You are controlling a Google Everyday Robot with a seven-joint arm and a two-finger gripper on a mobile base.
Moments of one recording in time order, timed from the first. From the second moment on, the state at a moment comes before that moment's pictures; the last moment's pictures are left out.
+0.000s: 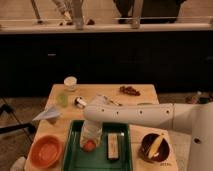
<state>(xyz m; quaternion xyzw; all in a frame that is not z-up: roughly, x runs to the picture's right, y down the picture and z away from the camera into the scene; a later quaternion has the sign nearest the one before) -0.089 0.272 0.725 -0.21 -0.40 -0.63 0.63</state>
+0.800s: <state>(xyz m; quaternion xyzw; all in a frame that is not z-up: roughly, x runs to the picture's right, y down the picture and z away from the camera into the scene) -0.089 0.272 0.725 -0.21 -0.40 -0.63 0.64</state>
